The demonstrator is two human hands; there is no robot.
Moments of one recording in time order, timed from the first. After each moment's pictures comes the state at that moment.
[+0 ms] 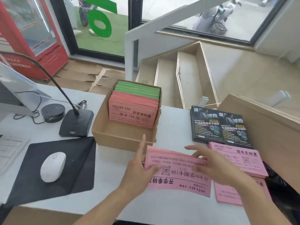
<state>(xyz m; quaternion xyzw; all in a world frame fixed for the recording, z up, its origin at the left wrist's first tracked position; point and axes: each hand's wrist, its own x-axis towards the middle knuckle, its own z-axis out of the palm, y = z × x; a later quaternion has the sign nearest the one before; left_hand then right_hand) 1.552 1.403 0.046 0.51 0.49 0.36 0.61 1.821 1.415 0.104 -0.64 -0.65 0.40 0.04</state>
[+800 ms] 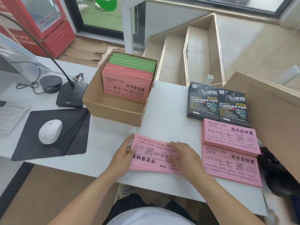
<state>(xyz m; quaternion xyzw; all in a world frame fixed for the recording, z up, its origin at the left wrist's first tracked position) 1.559 1.357 -0.029 0.40 0.61 0.32 0.60 1.807 1.364 0.010 -0.67 -0.70 0.26 0.02</state>
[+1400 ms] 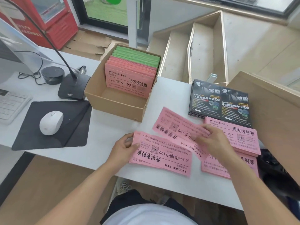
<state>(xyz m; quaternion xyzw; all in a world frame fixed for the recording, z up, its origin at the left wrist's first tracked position) 1.559 1.364 -0.033 0.35 0.63 0.33 0.61 1.858 1.395 0.075 -0.72 -0.47 0.46 0.21</state>
